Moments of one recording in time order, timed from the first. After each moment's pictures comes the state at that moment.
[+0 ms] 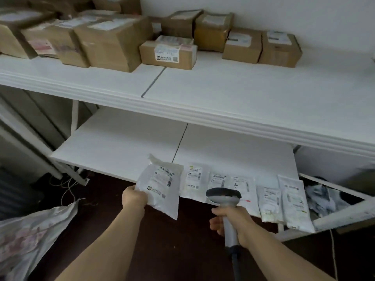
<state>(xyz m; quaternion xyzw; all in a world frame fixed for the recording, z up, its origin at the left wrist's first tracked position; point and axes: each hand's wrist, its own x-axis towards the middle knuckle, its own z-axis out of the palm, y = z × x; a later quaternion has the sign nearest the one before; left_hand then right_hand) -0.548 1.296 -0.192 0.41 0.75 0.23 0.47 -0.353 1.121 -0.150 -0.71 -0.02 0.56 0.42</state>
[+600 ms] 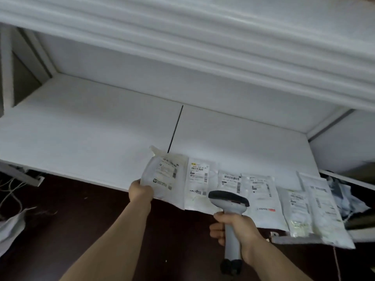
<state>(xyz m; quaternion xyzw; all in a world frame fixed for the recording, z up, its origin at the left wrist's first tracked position) -0.488 1.429 -0.389 0.38 0.72 0.18 0.55 -0.356 1.232 -0.297 -0.73 0.06 0.52 0.44</state>
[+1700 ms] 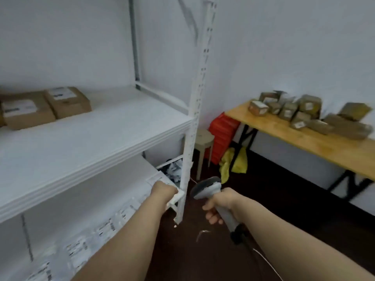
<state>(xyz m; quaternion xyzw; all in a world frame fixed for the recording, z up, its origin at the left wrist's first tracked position) -0.329 1.083 -0.025 0.76 0.25 -0.16 0.57 -0.360 0.905 0.011 -0.82 0.17 0.32 0.45</state>
